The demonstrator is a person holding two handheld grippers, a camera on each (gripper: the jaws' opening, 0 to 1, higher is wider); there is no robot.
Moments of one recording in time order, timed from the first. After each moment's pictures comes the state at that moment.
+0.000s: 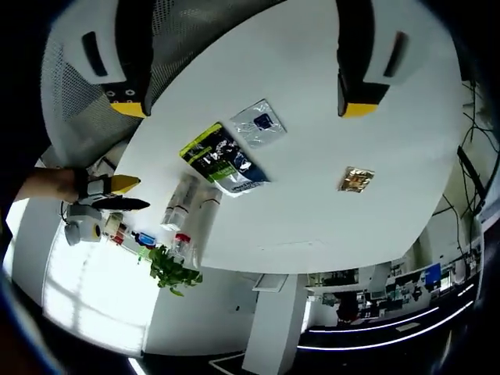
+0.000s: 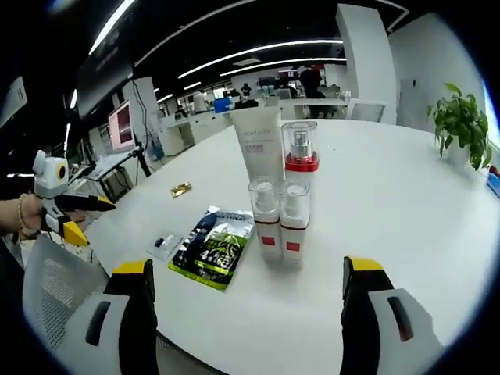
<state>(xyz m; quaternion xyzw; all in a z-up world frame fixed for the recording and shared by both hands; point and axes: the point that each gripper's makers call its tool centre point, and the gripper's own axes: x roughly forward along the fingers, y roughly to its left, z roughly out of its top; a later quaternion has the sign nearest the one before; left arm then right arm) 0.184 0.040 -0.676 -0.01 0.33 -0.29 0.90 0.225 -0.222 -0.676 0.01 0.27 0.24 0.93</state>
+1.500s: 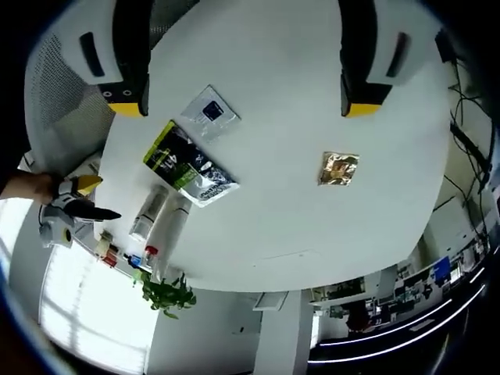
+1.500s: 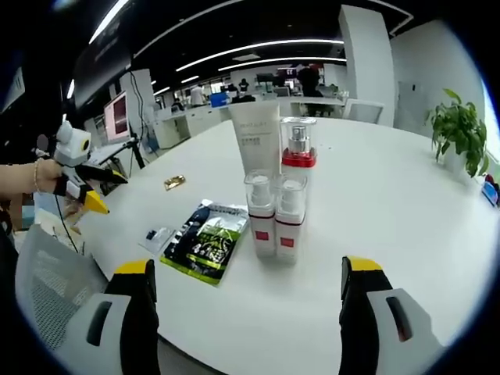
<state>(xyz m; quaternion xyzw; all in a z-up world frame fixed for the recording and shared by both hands) 0.259 0.067 -0.691 0.05 0.38 -0.30 0.87 0.225 -0.226 -0.680 -0.02 0.28 0.23 0.93</state>
